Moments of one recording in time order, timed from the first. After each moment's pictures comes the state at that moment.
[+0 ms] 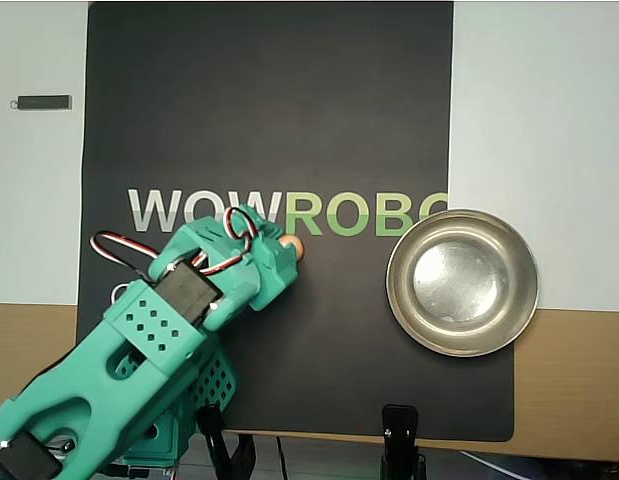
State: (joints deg) arm 39.2 133.4 144.4 58.4 -86.4
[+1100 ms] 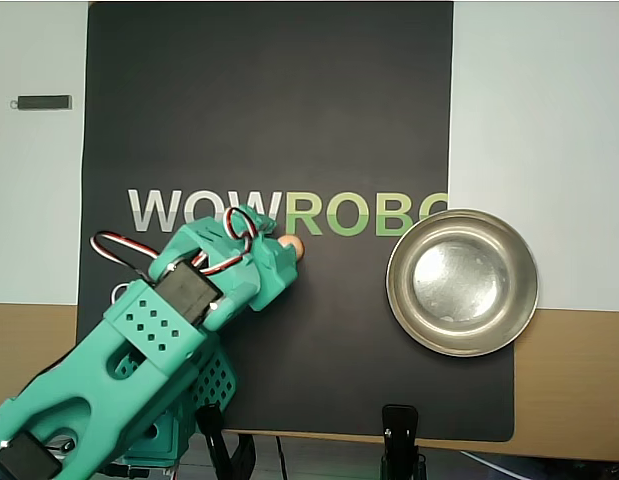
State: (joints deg) arm 39.3 133.5 144.4 59.3 -86.6
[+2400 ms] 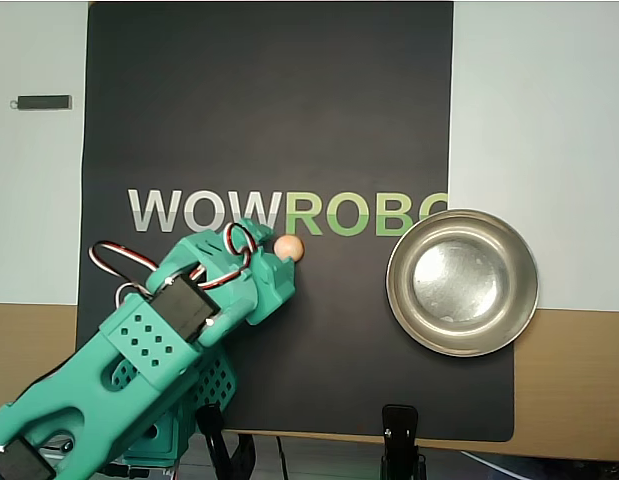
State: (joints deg) arm 41.9 138.5 146.5 62.0 -86.6
